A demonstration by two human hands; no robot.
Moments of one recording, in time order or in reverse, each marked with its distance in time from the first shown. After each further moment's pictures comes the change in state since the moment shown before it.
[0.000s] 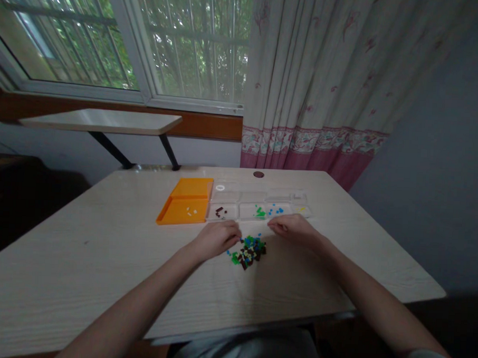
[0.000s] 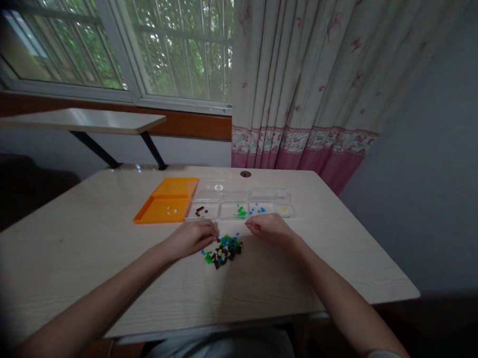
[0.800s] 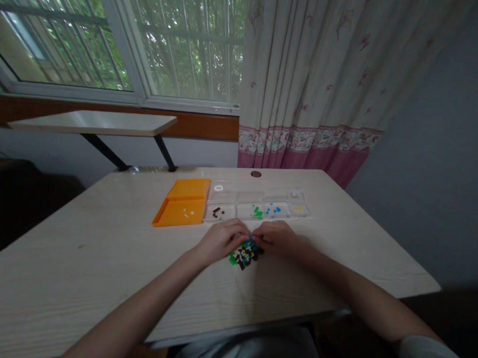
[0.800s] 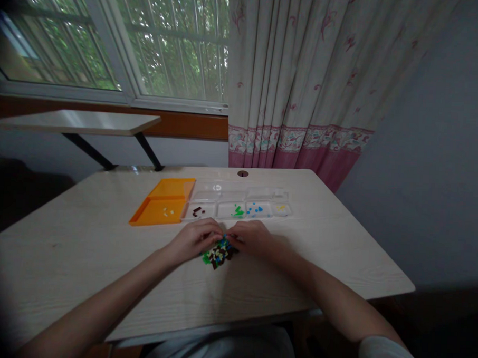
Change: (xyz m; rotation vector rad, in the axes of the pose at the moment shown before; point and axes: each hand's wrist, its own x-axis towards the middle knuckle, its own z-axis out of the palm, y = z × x) left_hand 0.008 0.019 0.001 -0.260 0.221 0.057; right_hand 0.007 -0.038 0.019 0.084 0.198 -0.181
